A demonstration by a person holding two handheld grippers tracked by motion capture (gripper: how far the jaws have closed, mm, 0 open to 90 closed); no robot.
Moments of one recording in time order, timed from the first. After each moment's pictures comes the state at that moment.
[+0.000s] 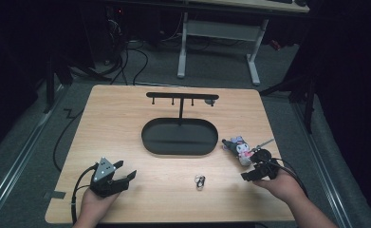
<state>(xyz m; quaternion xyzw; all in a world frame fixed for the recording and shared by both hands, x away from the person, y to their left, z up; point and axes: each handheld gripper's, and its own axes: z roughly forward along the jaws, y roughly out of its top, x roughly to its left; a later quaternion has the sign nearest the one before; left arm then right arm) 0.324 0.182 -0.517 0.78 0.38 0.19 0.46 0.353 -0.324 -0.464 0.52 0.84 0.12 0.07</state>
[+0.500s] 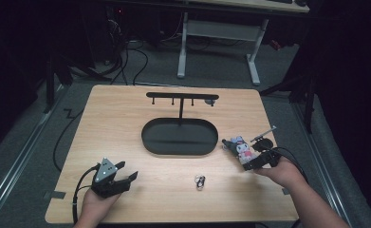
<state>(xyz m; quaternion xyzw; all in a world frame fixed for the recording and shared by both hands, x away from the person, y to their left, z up) 0.324 0.179 -0.517 0.78 0.38 0.19 0.46 0.389 -0.336 -0.460 0.54 0.83 0.11 0.05</state>
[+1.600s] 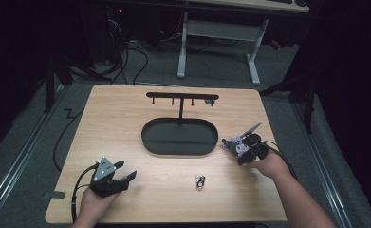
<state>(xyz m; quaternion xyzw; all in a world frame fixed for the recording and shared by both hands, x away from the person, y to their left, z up) 0.326 0.183 -0.517 0.78 0.38 0.19 0.46 0.425 -0.319 -0.485 0.54 0.84 0.08 0.04</state>
